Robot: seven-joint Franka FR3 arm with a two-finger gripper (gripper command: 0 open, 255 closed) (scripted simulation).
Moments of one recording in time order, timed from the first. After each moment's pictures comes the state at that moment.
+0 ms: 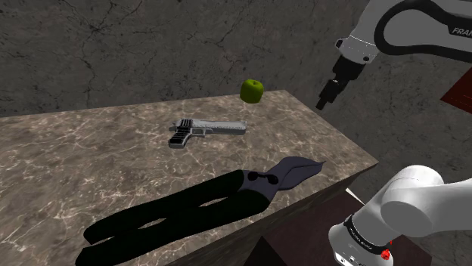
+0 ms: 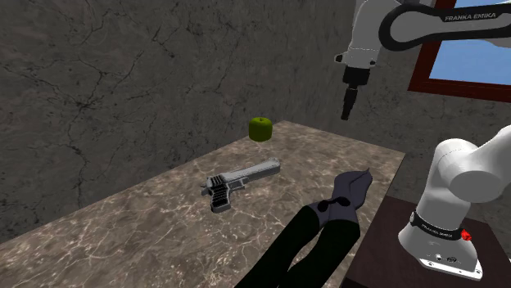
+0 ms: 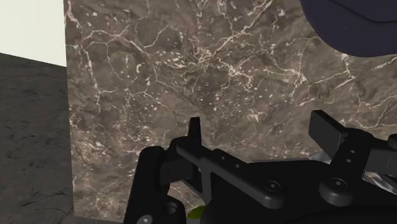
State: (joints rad) arm -0.02 -0.74 -0.06 -2.37 -0.02 1.69 -0.14
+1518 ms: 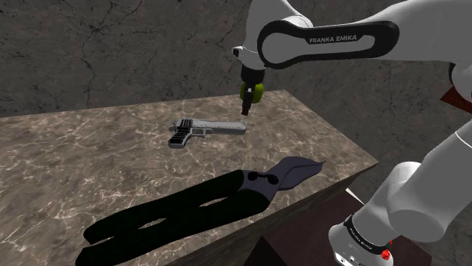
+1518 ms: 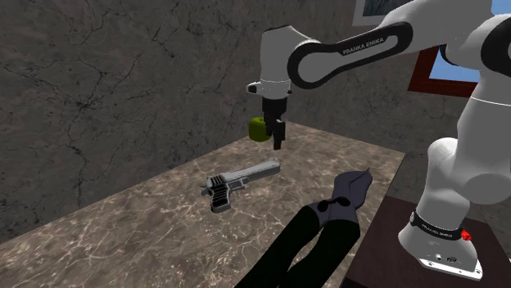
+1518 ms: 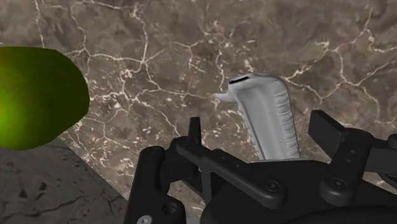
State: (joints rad) arm 0.19 -0.03 0.10 -1.91 -0.09 1.88 -0.40
